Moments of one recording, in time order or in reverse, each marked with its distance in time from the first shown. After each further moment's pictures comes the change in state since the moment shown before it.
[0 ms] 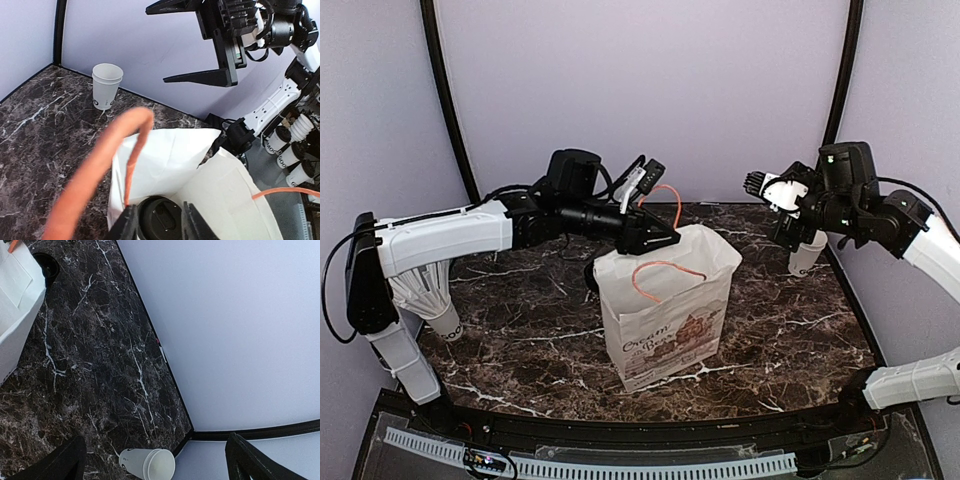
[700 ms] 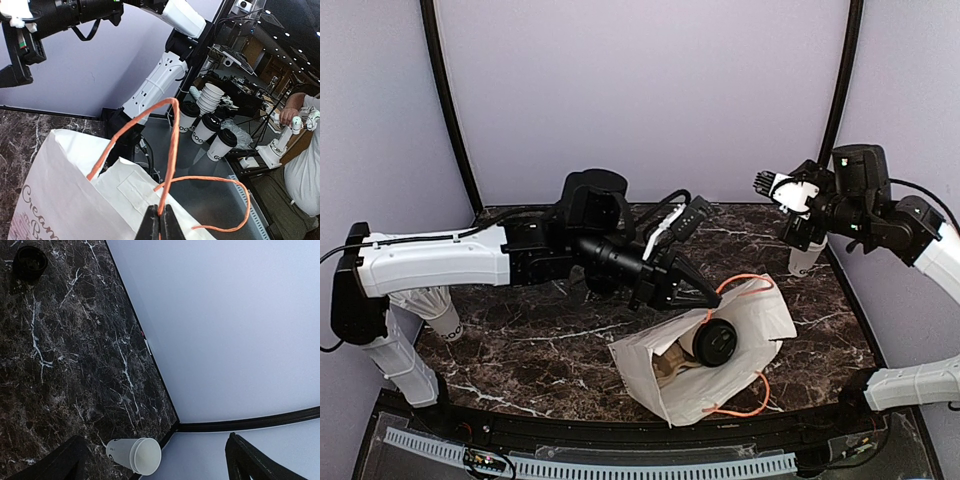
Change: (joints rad) left arm -0.267 -0.055 -0.031 0.074 0.211 -0.052; right arm 0.008 -0.065 -0.020 0.000 0.077 -0.034
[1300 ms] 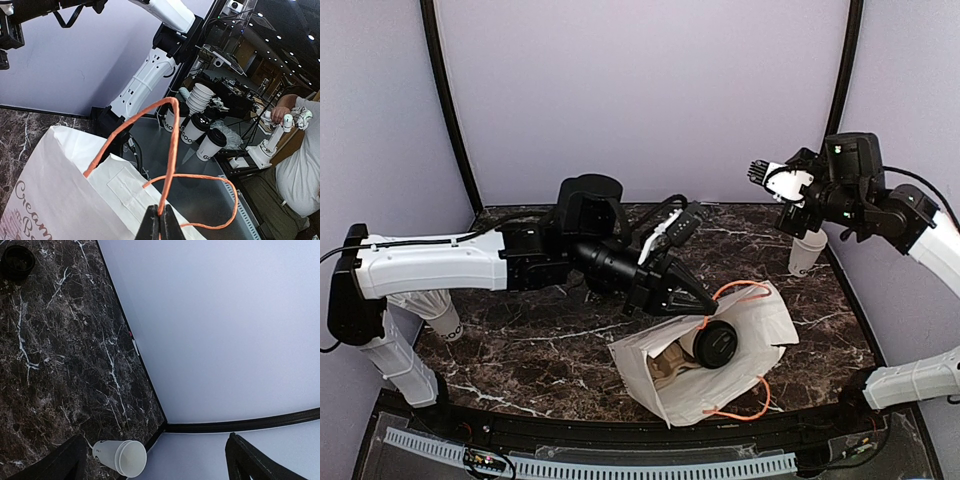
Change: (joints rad) left arm -0.010 -0.017 -0.043 0.041 0.035 -0.042; right arm 0.008 0.065 0.073 0.015 0.048 -0.039
